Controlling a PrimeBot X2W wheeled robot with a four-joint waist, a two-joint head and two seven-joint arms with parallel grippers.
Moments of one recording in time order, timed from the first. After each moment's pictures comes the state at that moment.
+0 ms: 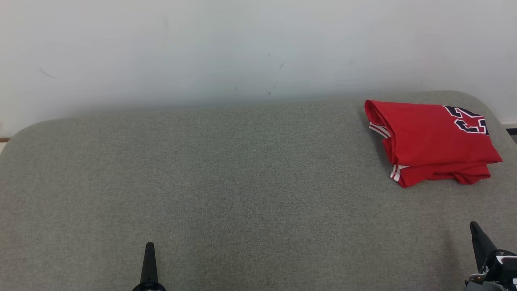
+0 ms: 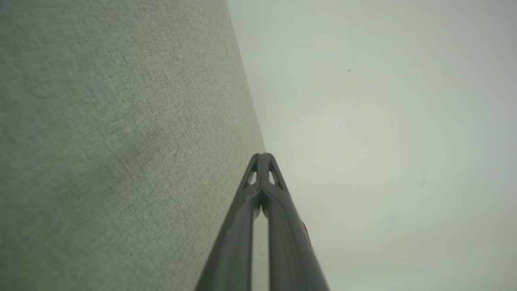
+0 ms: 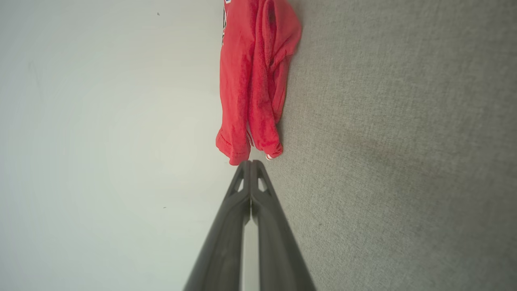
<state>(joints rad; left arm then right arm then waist) -0.17 0.04 -0.22 0.30 -1.43 -0.11 -0.26 -0.22 -0.15 -0.33 0.40 1.37 0.13 0.32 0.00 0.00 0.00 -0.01</state>
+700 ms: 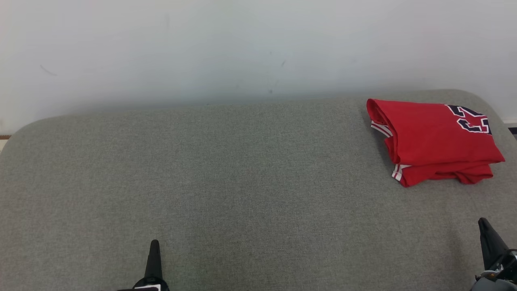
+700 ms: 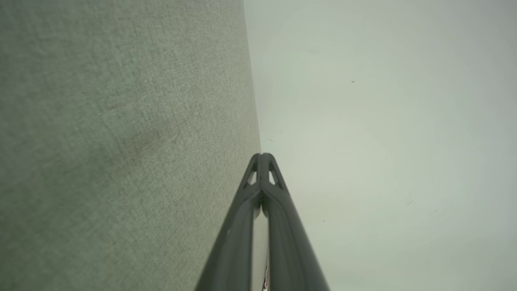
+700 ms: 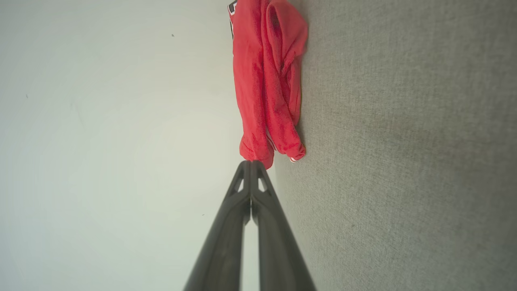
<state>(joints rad) -0.21 0.05 -0.27 0.33 -1.61 -0.12 -0.26 -0.25 -0.14 -0.42 0.42 1.52 0.13 0.41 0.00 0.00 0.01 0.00</state>
